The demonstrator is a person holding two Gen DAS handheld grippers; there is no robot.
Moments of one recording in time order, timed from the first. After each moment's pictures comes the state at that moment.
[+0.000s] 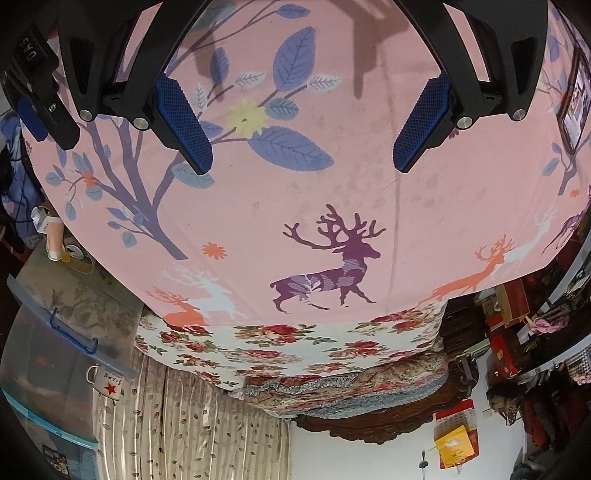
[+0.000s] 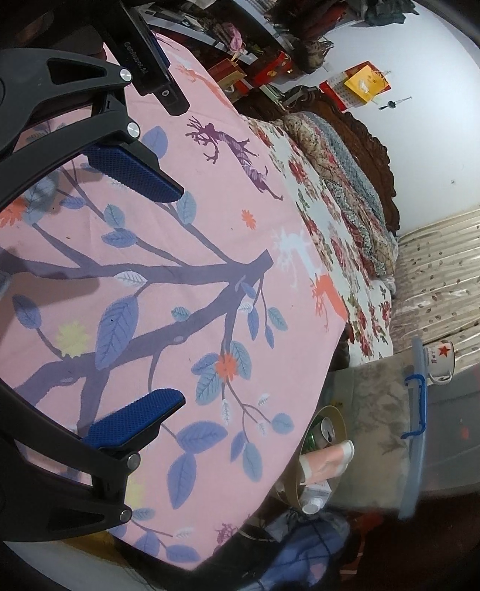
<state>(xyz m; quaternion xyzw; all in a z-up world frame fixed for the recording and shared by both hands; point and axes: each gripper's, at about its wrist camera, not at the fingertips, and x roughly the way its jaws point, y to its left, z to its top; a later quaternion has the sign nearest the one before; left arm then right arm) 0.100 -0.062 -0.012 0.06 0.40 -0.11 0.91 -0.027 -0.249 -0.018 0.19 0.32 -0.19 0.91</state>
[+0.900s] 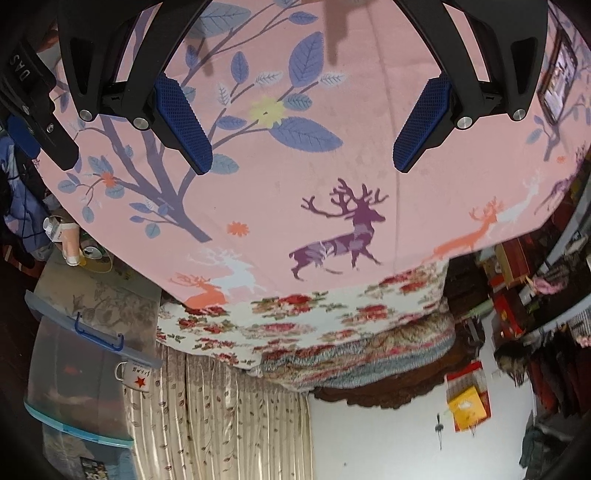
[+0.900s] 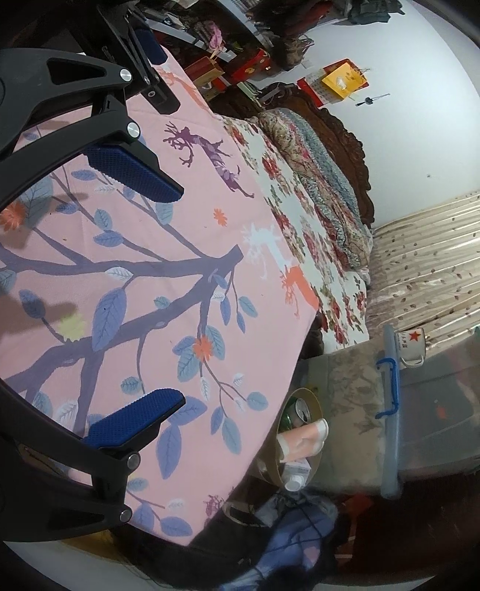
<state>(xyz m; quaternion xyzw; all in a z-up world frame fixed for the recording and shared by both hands) 0.067 -0.083 0.019 0.10 0.33 -0.13 0.93 -0.053 -0.250 0.007 0.19 0.28 -0.21 0.92</state>
